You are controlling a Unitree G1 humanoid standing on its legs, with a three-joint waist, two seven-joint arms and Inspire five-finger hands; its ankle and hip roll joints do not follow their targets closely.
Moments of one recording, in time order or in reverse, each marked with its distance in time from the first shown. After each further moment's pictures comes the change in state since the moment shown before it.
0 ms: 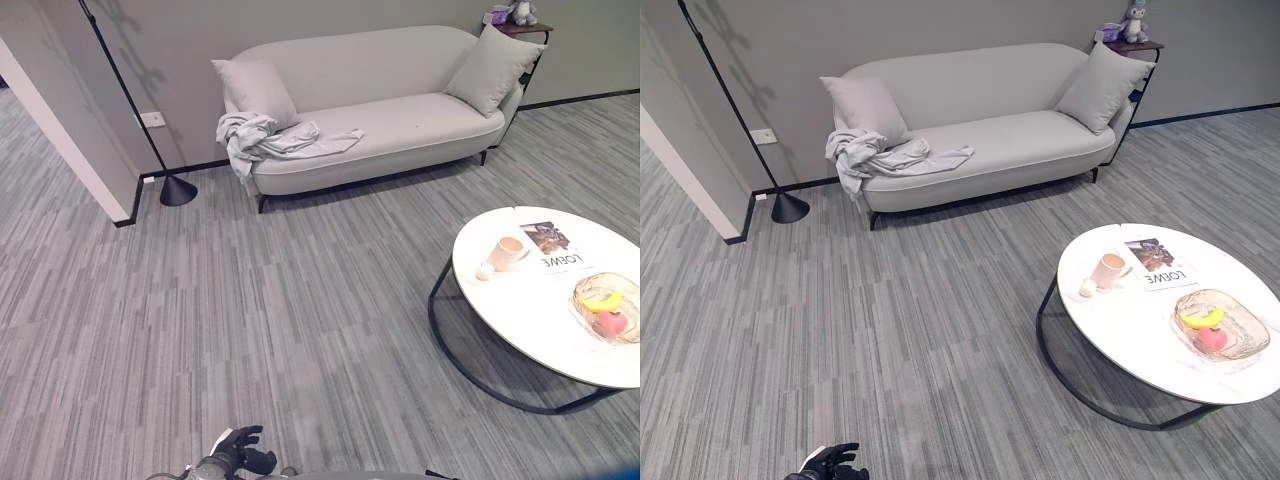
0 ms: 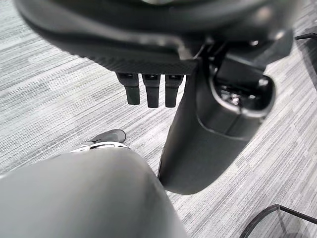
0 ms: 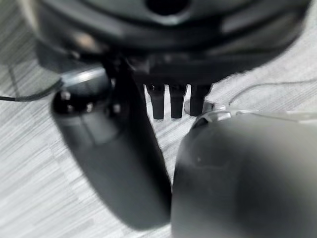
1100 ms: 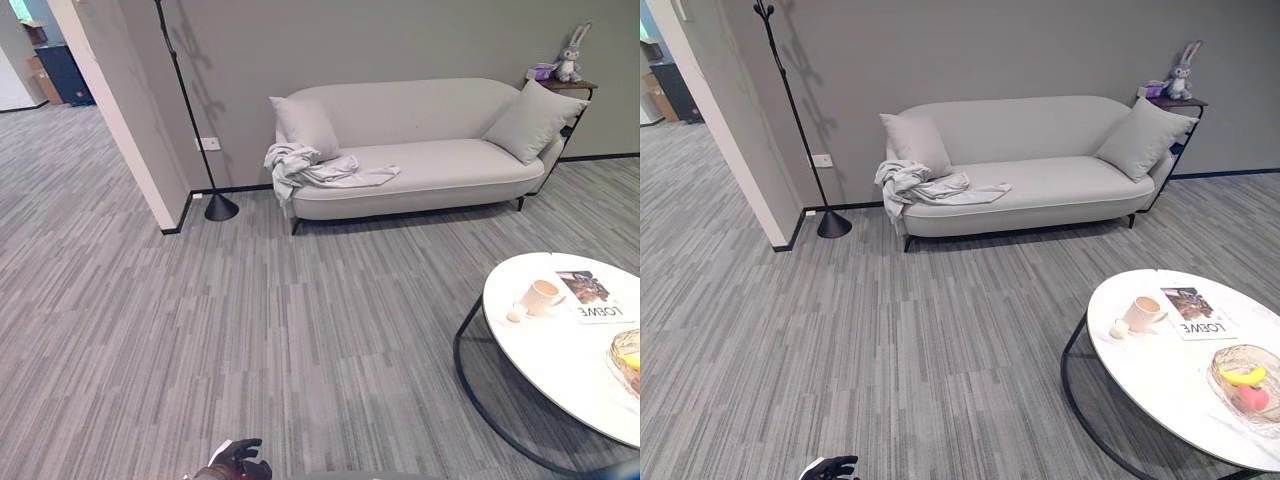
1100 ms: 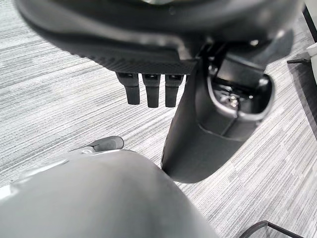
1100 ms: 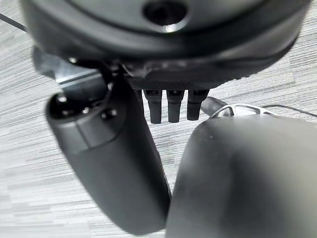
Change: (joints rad) left arm 0.032 0.007 -0.022 -0.003 0.045 0.000 -0.010; right arm 0.007 0.011 0.049 0.005 -0.158 0.001 0.011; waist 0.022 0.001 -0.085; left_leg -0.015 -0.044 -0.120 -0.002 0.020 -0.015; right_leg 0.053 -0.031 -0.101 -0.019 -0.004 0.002
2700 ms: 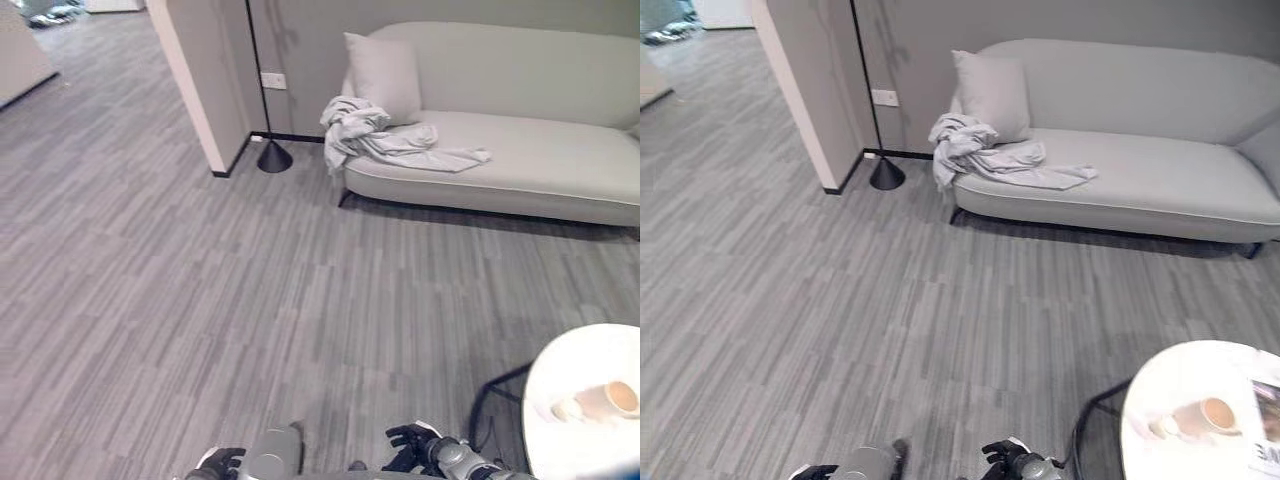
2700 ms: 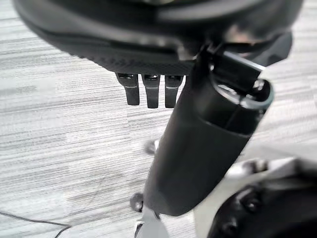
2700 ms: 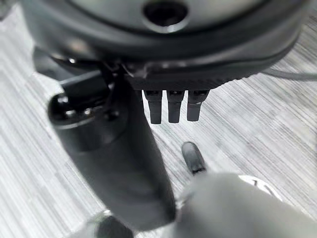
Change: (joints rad) left arm -0.014 0.008 0.045 0.045 0.021 0.058 0.033; right arm -0.203 0.017 0.283 -0.043 -0.310 0.001 -0.057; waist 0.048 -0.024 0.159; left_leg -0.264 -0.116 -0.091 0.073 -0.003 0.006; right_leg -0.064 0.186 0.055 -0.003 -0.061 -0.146
